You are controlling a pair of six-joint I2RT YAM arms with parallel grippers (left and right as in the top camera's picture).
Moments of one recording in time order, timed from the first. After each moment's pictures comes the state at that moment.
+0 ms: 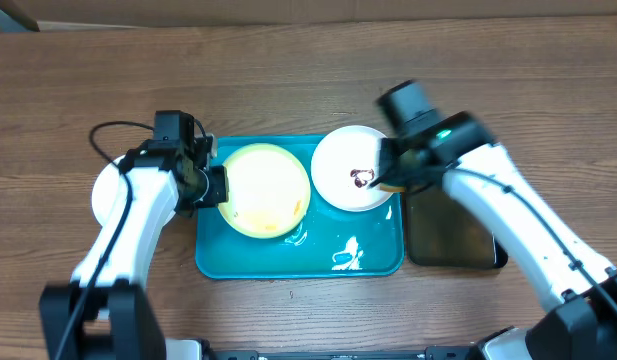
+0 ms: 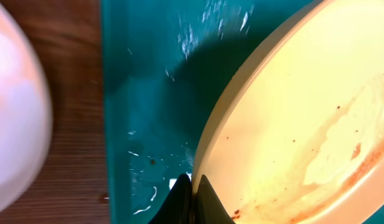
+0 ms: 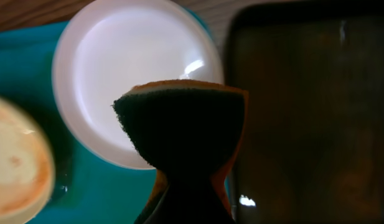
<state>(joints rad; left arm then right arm) 0.00 1.56 1.07 -0.84 0.13 -0.10 0.44 1.63 1.42 -1.08 0.07 0.56</state>
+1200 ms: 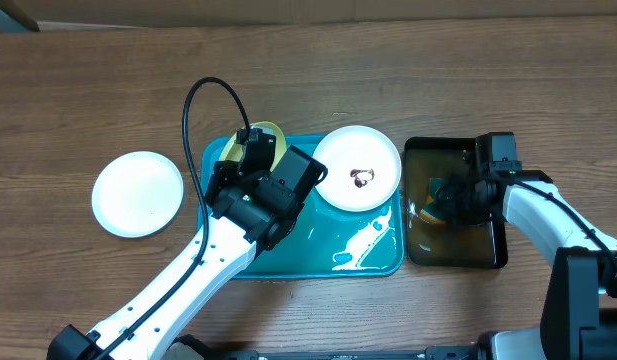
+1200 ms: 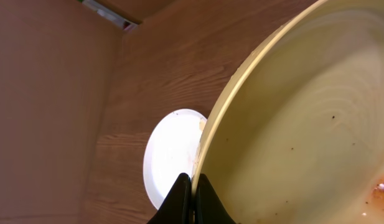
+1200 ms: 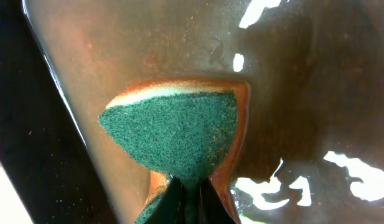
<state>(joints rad) -0.63 1.40 1.07 -0.86 -1.00 -0.29 0.00 1.63 0.83 -0.53 -0.25 0.44</state>
